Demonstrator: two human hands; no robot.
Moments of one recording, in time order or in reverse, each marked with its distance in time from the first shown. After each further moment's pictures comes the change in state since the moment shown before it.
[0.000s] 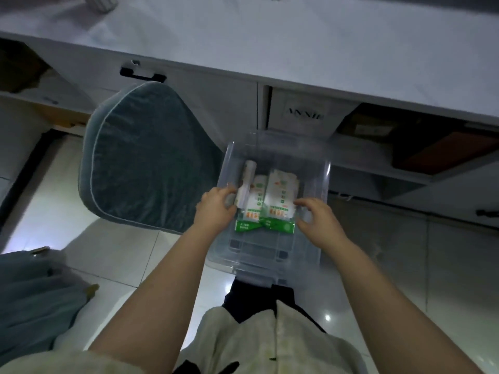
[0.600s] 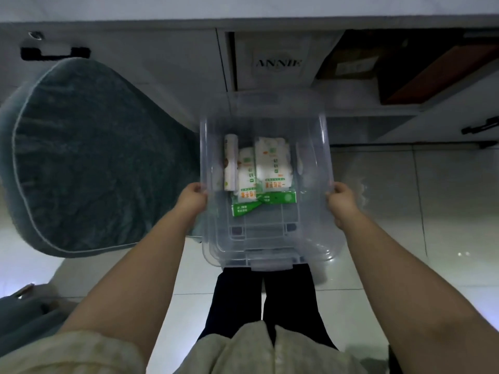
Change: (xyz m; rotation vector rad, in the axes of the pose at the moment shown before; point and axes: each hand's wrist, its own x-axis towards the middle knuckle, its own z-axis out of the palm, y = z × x) left_hand 0.099 -0.091 0.045 -0.439 -0.231 -0.389; right_hand 0.029 0.094 0.072 0.665 0.437 0.830
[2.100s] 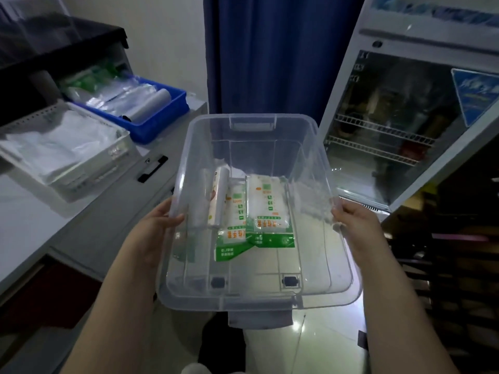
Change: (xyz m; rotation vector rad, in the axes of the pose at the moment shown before) left_hand -0.437 0.471 0.704 0.083 -1.285 0.535; right_hand -0.061 0.145 -0.821 0.944 0.864 -0.257
